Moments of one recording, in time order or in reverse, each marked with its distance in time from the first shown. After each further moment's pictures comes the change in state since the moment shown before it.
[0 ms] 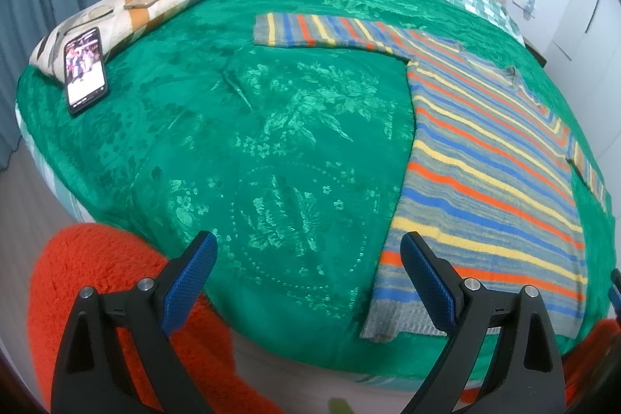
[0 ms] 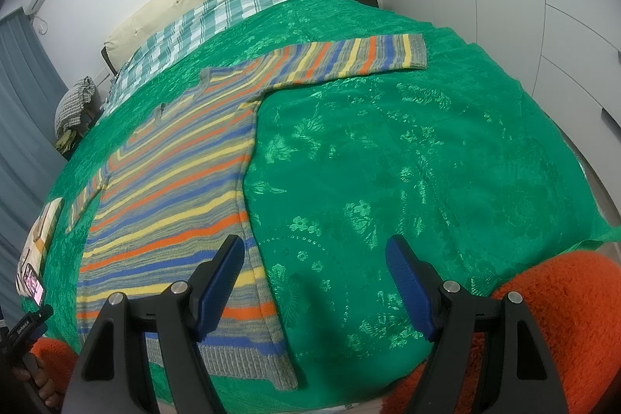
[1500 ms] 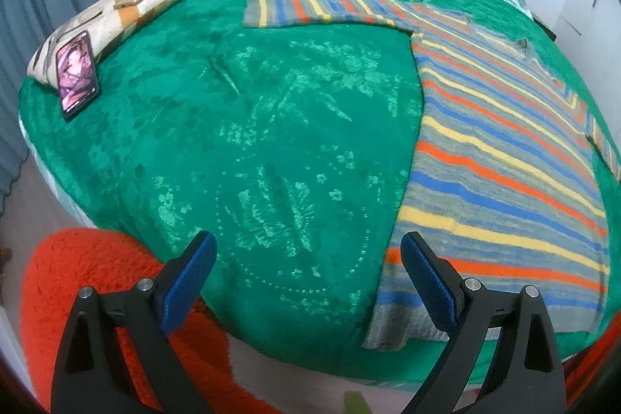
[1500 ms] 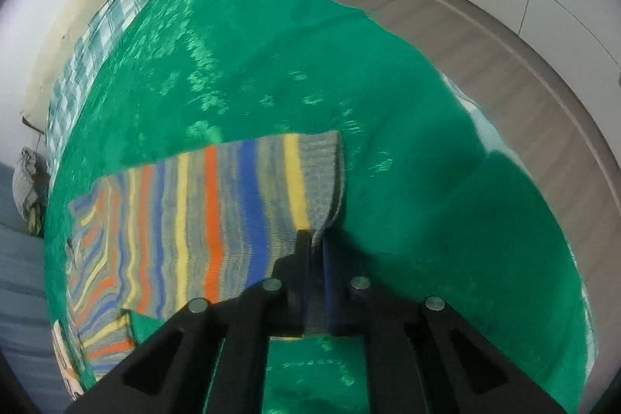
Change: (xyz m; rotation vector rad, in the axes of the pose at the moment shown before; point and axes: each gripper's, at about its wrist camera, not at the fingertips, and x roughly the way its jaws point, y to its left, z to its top) left arm 0.020 -0.020 -0.005 0.050 0.047 0.063; right arm 0.187 -0.115 0.220 0.298 0.290 -0.096
